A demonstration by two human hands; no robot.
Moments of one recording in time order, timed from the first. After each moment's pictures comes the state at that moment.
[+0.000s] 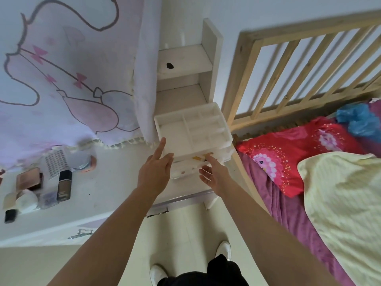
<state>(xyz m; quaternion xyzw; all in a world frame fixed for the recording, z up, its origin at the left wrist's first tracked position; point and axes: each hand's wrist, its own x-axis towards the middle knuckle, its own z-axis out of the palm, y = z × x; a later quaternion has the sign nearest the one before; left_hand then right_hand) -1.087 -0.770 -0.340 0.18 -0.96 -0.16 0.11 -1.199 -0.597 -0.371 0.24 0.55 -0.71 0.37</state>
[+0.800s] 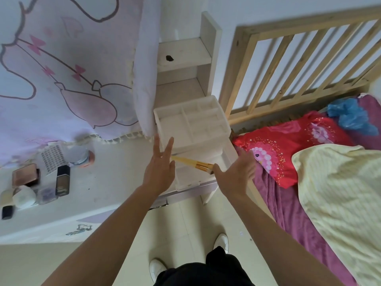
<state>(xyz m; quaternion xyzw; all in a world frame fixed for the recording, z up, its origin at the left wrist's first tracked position) -1.073 -0.758 -0.353 0.17 -0.95 -0.26 0.08 -1.150 -0.555 -0.349 0.01 0.92 -0.38 -0.01</state>
